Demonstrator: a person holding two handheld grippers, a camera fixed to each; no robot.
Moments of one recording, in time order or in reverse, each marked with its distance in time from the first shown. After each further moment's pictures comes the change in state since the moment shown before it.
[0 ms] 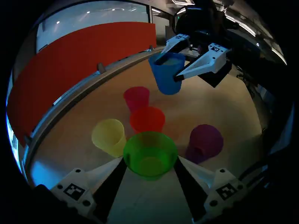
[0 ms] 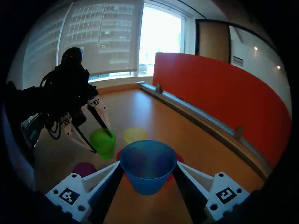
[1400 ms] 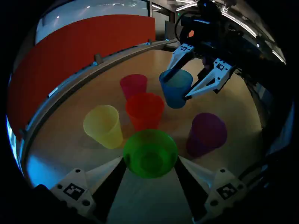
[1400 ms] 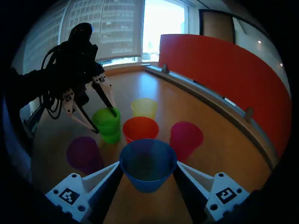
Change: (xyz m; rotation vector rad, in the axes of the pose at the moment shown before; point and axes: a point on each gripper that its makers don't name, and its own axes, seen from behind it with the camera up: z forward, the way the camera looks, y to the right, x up) left arm -0.027 0.007 0.013 -0.031 -0.044 -0.019; right arm -0.076 -0.024 0.020 0.036 -0.114 0.008
